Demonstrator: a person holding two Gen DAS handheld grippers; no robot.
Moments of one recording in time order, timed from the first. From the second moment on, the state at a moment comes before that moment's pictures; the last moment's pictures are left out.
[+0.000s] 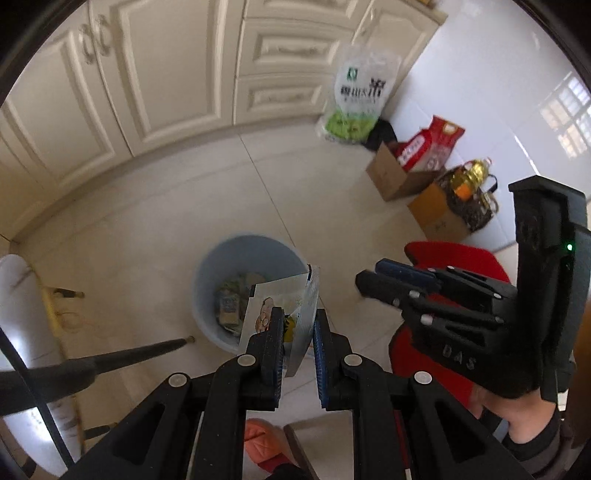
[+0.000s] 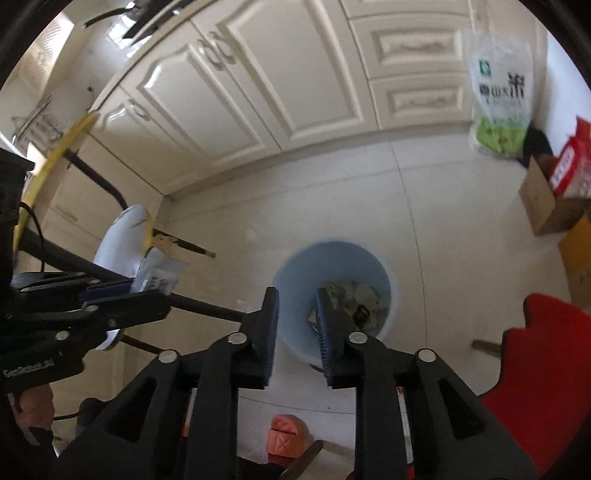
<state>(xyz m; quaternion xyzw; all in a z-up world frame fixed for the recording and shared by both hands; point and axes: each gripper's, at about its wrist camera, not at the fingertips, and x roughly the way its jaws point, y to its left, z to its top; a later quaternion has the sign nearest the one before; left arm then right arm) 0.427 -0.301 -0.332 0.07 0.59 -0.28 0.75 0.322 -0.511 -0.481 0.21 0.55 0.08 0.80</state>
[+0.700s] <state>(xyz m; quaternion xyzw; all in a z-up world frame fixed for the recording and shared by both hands) 0.476 -0.309 -0.394 0.07 0.62 -0.27 0.73 0.314 -0.511 -0.535 0.25 0.56 0.07 0.79</state>
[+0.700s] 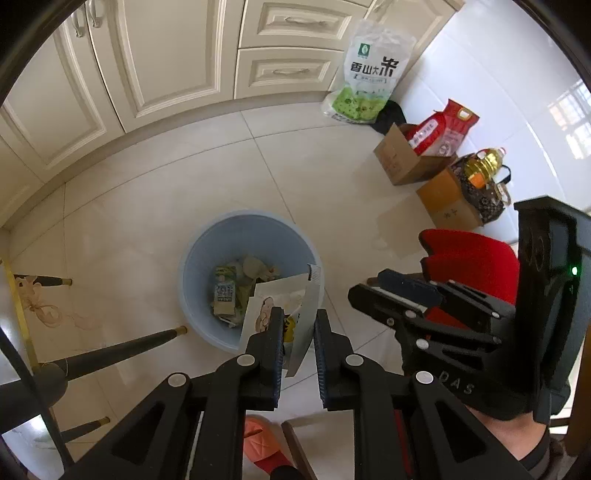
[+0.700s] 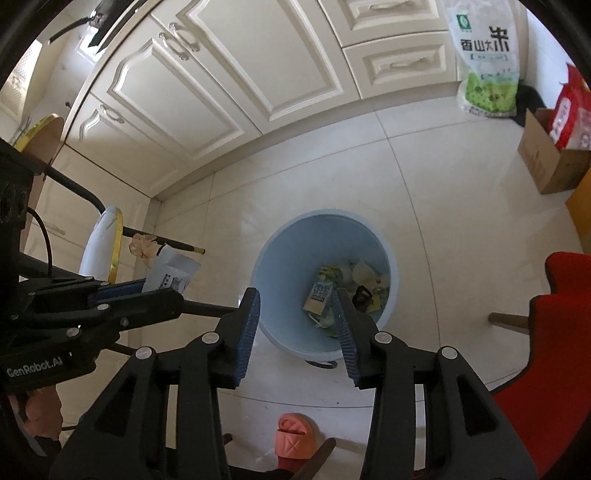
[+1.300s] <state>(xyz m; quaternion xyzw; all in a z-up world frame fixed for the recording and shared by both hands) 0.367 -0.239 -0.242 0.11 0.47 -0.23 0.85 0.303 -0.473 -0.398 0.22 0.45 0.11 0.86</state>
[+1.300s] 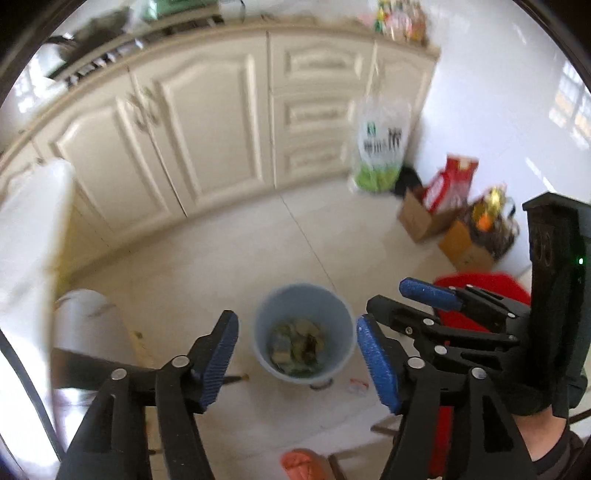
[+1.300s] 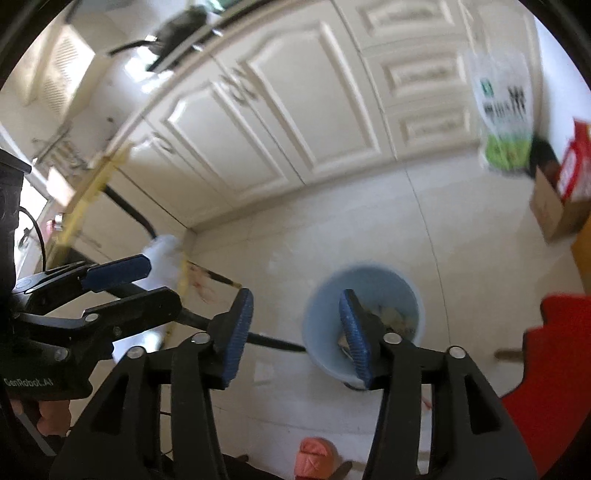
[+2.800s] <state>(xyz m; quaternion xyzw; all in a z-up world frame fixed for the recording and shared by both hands) 0.400 0.077 -0.202 -0.03 0.45 -0.02 0.89 0.472 -0.125 -0.280 -0.01 0.45 0.31 0.84</state>
